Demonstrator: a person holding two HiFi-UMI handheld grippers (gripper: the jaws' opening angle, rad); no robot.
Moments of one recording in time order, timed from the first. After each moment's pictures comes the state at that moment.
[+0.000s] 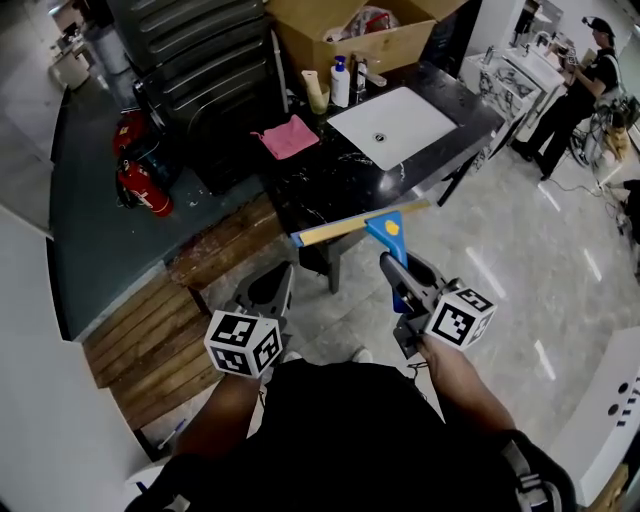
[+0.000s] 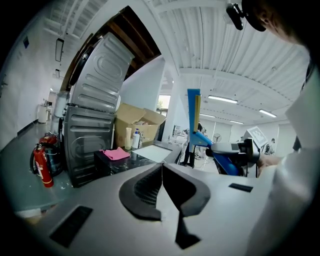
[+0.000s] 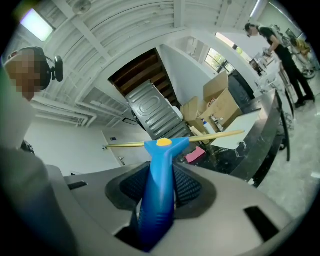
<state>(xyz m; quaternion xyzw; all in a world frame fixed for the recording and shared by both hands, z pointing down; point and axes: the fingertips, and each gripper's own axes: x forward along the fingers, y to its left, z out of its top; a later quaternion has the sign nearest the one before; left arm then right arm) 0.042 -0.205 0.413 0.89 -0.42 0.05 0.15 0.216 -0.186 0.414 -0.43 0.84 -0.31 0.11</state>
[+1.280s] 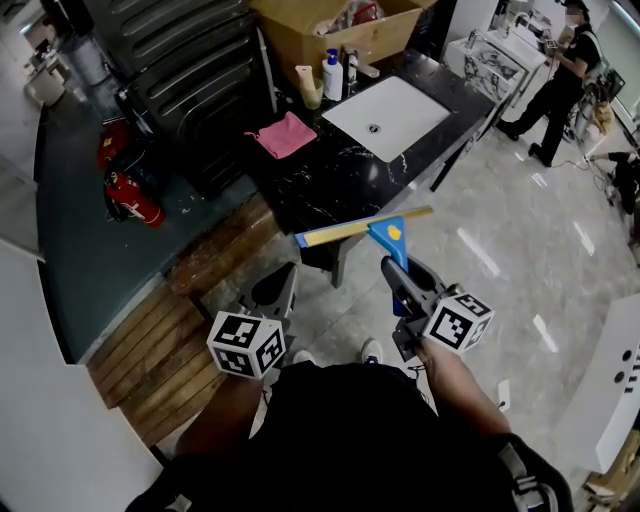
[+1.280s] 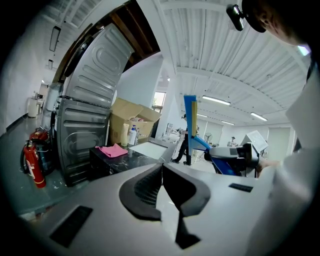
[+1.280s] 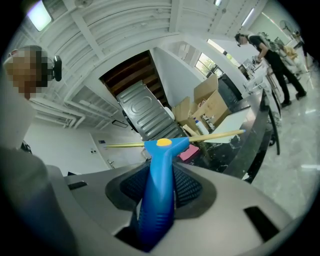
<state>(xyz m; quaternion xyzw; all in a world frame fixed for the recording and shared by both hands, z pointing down) 0.013 -0.222 0.424 0.91 -0.37 0.05 0.17 0.182 -0.184 0.435 -0.49 0.80 -0.32 0.12</state>
